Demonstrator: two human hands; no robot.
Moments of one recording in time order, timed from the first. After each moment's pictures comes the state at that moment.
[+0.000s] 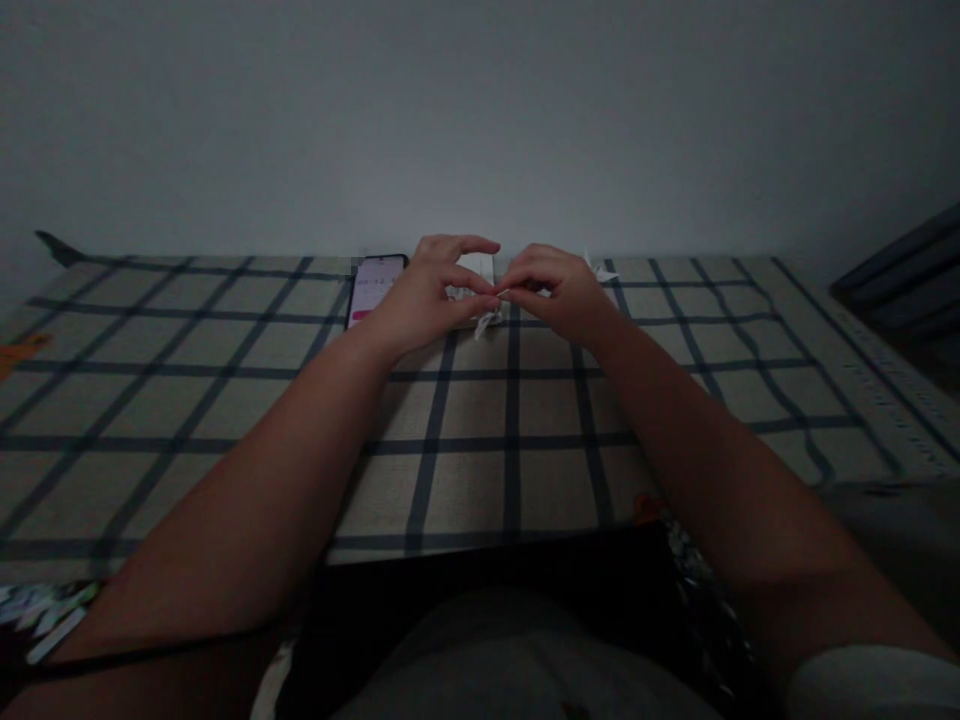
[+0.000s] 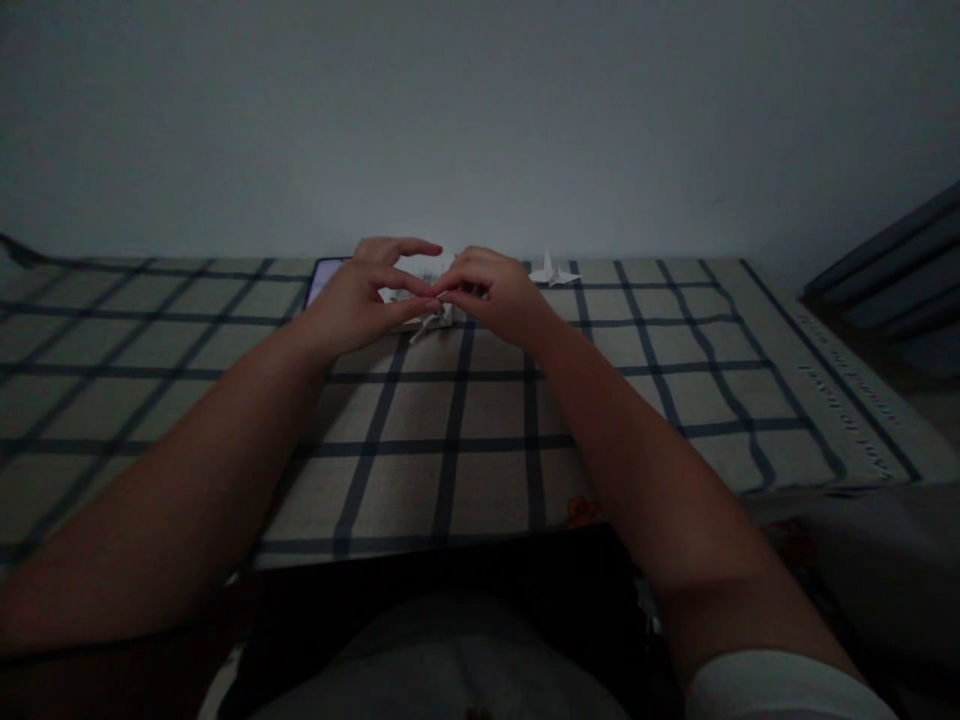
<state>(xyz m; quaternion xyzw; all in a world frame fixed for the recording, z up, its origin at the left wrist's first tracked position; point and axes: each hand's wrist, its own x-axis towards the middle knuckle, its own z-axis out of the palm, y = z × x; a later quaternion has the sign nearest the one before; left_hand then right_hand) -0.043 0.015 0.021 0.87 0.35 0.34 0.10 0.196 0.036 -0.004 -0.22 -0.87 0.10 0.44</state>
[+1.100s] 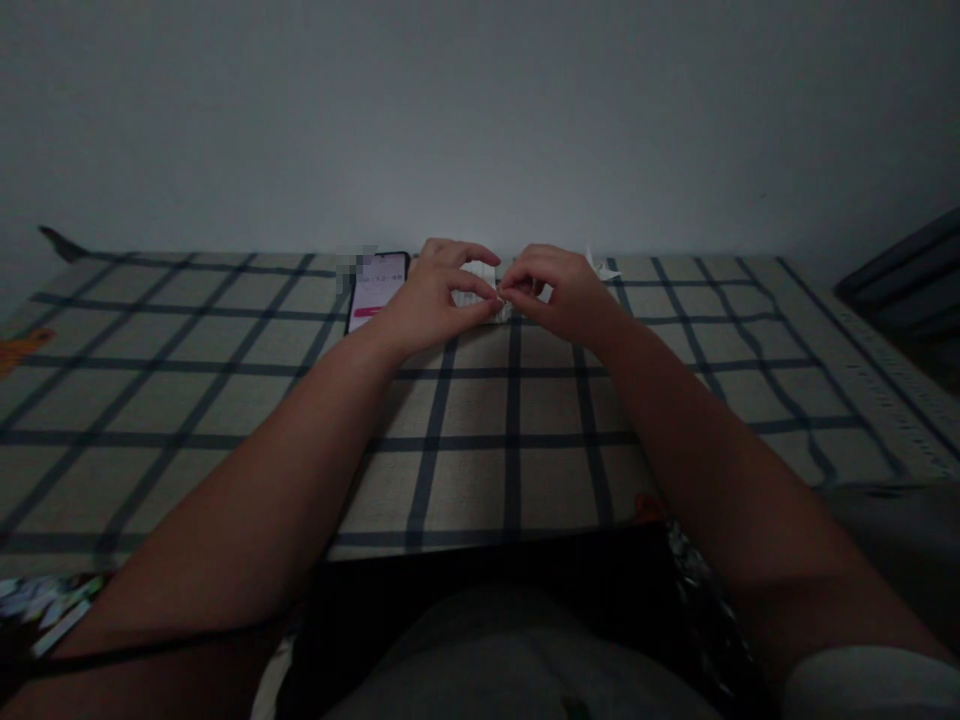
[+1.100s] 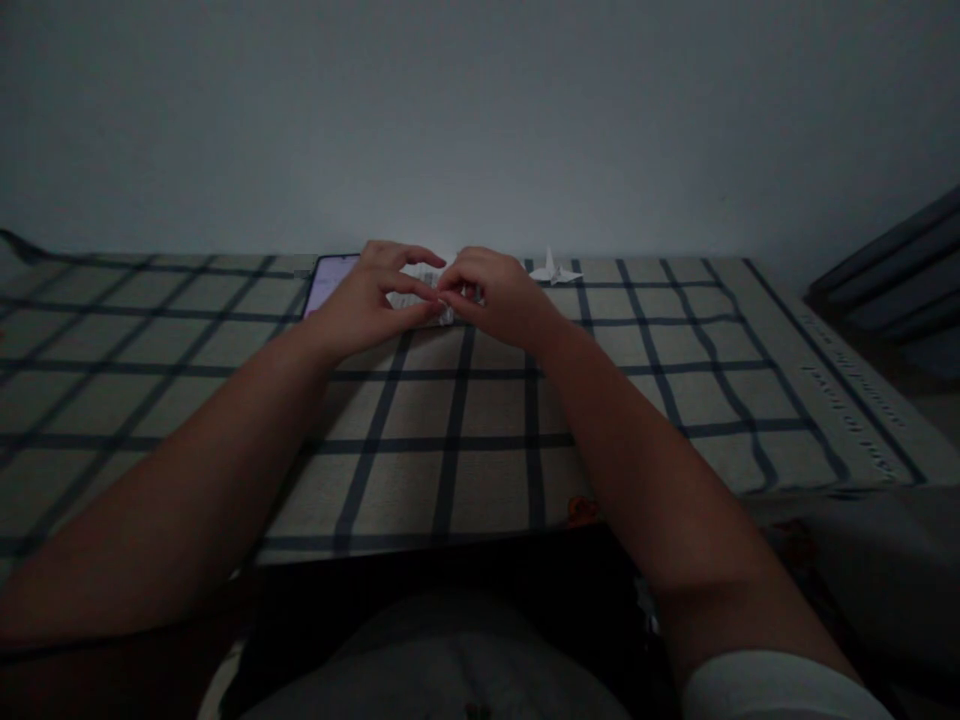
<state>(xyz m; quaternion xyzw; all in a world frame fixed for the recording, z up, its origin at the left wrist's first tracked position) -0.040 0.014 0.014 0.86 0.37 0.33 0.10 0.194 0.025 0.005 -0.24 -0.89 0.05 0.39</state>
